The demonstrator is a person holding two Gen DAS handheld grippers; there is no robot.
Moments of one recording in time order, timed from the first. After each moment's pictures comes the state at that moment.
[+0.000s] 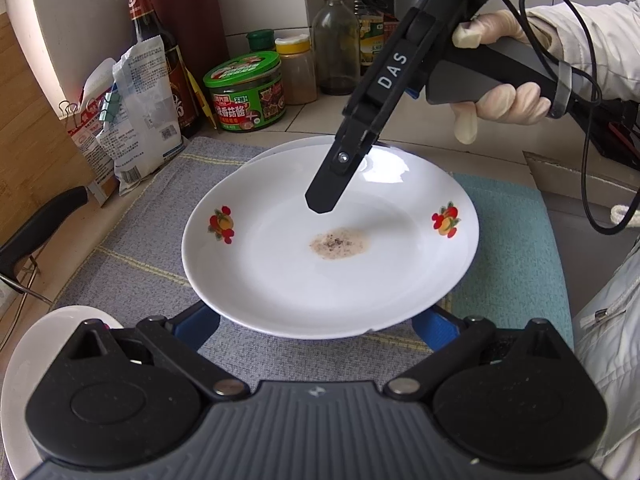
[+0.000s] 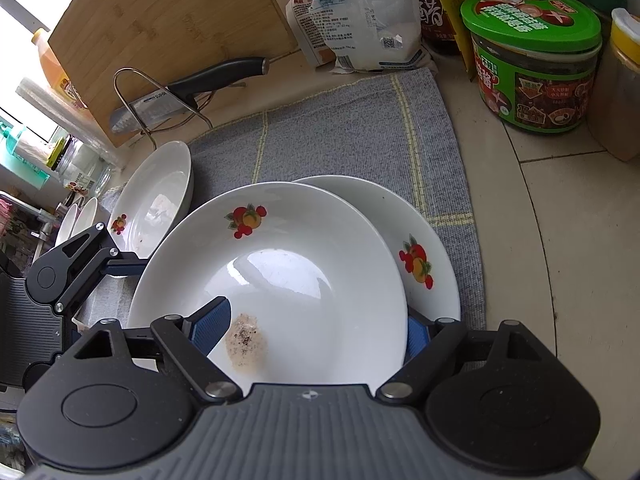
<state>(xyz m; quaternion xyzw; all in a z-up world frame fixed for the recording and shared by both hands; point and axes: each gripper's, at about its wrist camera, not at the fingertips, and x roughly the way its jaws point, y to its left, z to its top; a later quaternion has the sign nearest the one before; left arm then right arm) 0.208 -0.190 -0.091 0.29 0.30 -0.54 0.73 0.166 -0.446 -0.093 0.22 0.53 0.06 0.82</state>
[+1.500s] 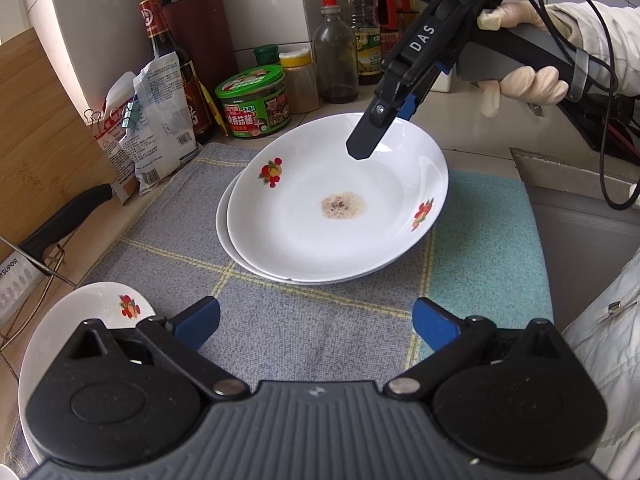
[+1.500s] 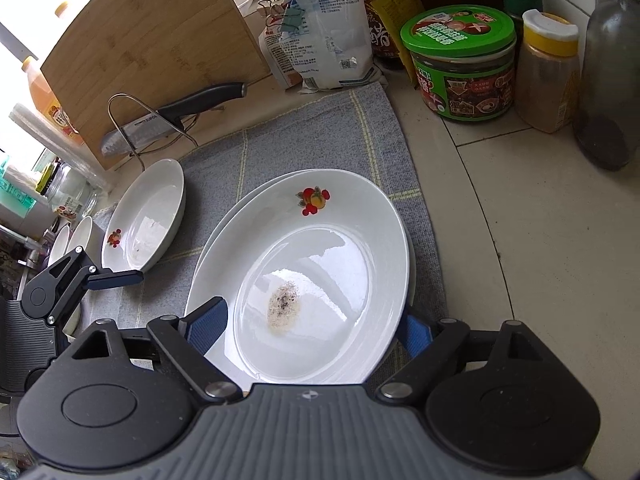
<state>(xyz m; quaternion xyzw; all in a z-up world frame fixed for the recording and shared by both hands) 0.182 -0.153 -0.077 0.29 0.28 -0.53 0.75 0.120 -0.444 -0.065 0.23 0.50 0.00 0.83</state>
